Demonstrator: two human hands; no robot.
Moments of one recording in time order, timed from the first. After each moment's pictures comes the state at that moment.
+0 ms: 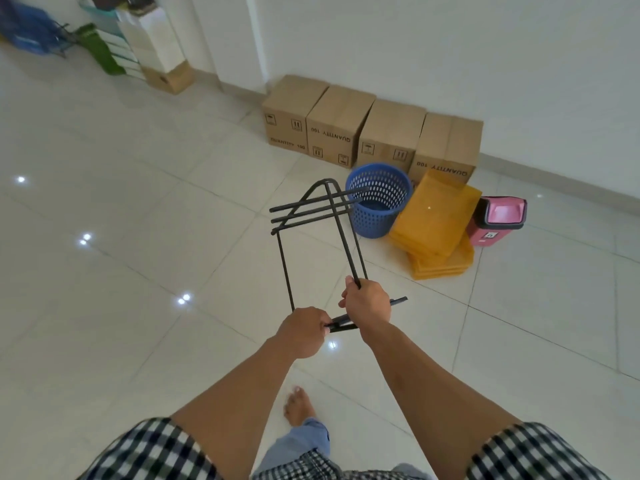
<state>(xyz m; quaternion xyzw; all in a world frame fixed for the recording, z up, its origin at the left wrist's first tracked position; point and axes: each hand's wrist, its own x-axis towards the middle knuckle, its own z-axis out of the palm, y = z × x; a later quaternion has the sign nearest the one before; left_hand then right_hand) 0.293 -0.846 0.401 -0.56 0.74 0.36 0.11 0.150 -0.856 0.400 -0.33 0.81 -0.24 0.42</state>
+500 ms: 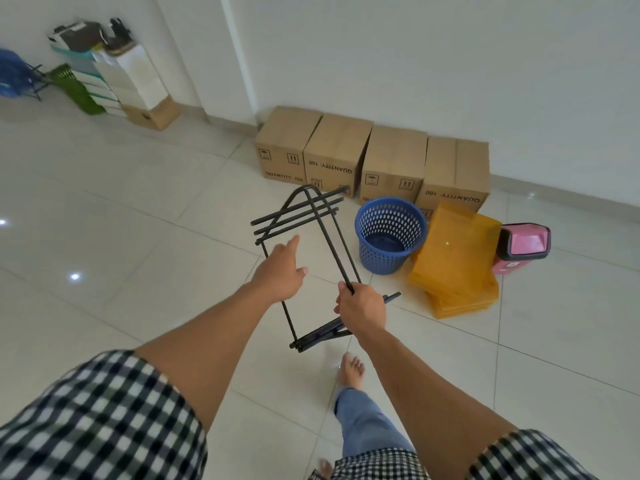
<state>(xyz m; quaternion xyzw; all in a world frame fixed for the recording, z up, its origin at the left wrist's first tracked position) 0.350 -1.145 0.453 -0.60 0.75 0.28 0.00 0.198 -1.059 0.405 -0.36 0.80 -0.24 0.41</state>
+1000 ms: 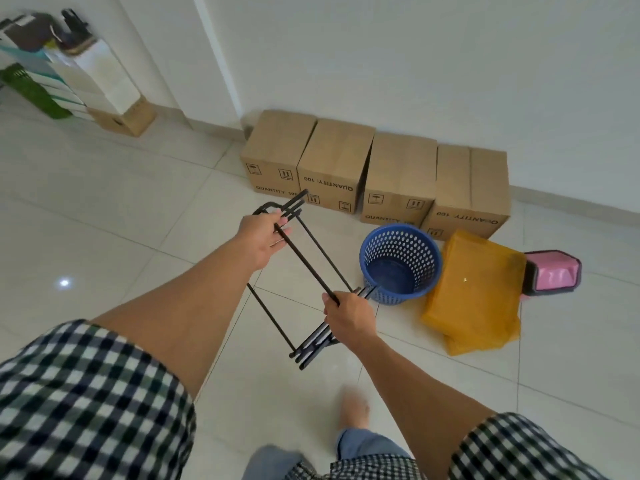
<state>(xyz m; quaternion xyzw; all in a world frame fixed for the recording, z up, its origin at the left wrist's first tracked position) 0.307 -1.437 0.467 -0.64 0.28 0.64 -0.32 0.172 -1.276 0.388 -0.46 0.77 -0.15 0.41</state>
